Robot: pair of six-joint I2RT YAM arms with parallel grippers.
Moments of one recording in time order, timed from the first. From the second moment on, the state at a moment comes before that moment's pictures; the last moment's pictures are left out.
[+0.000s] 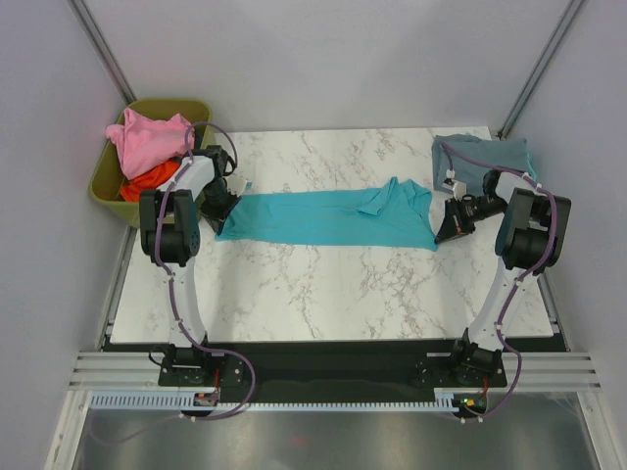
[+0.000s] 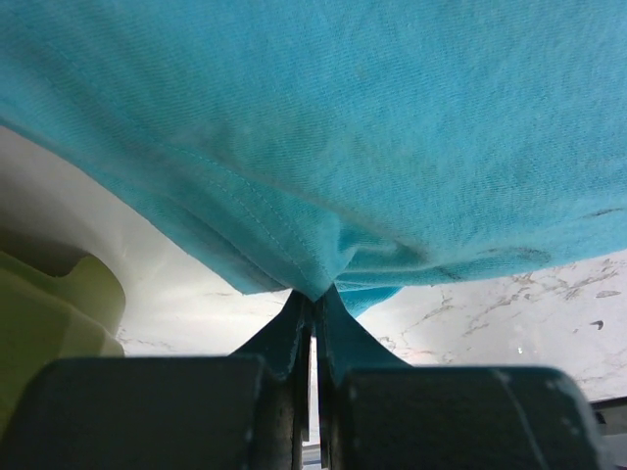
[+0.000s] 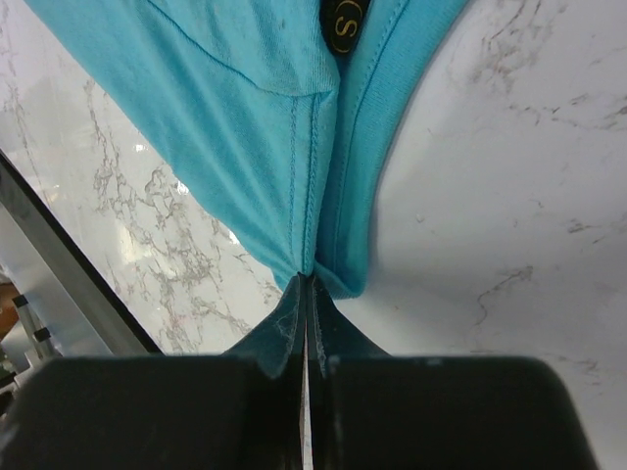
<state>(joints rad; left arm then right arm) -0.03 2.22 1.76 -1.13 0.00 0.48 -0.29 2.15 1.52 -1.09 -0.74 -0.63</state>
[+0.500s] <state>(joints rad) -0.03 2.08 1.70 -1.13 0.03 0.51 -0.30 2.01 1.52 -1.21 -0.73 -0.74</state>
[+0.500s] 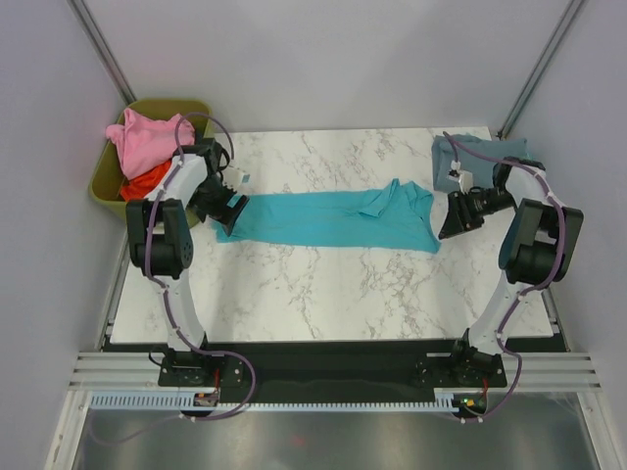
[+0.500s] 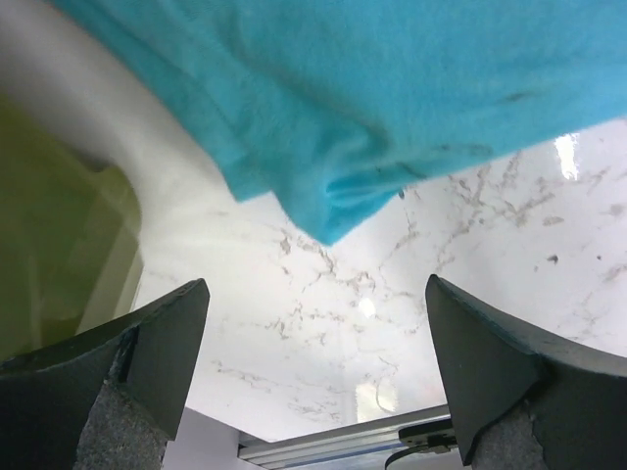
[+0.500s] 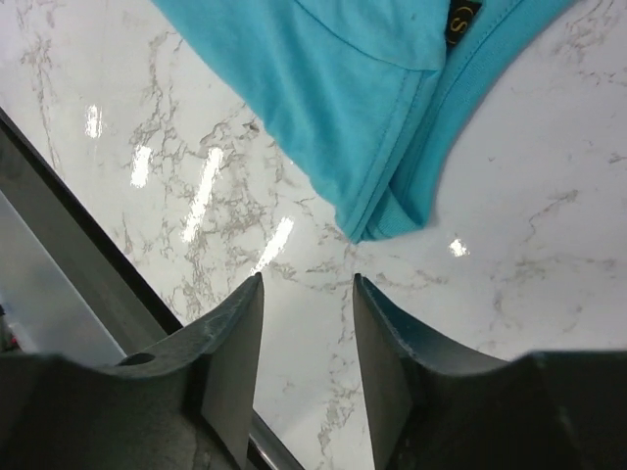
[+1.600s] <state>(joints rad) -0.17 2.28 1.91 -1.12 0.26 0.39 0.08 2.28 1.93 -1.03 -0.74 -0.44</state>
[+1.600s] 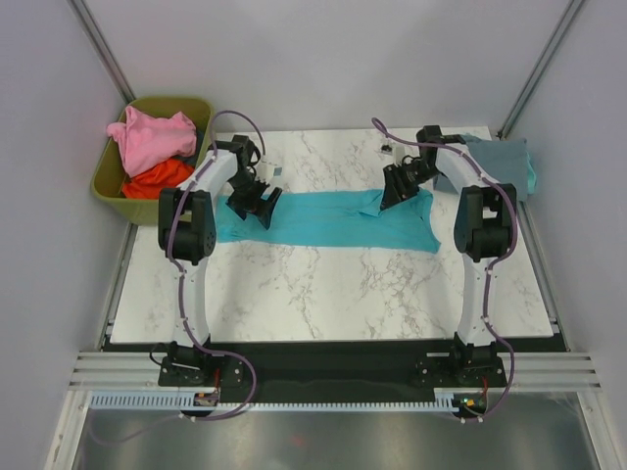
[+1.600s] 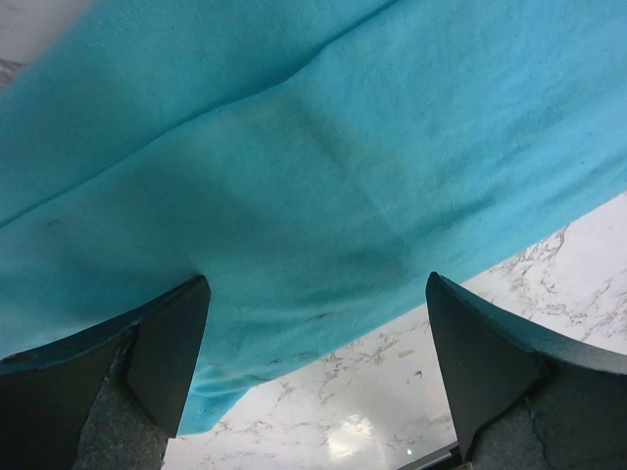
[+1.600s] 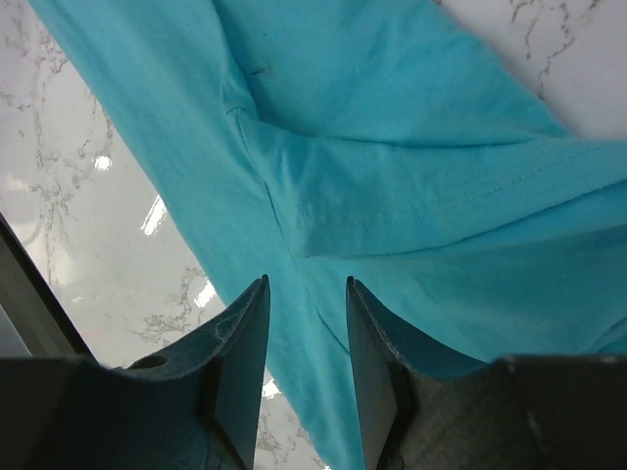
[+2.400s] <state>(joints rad) -0.18 2.30 1.93 -1.12 0.24 0.37 0.13 2.41 2.05 -1.01 -0.71 -0.42</state>
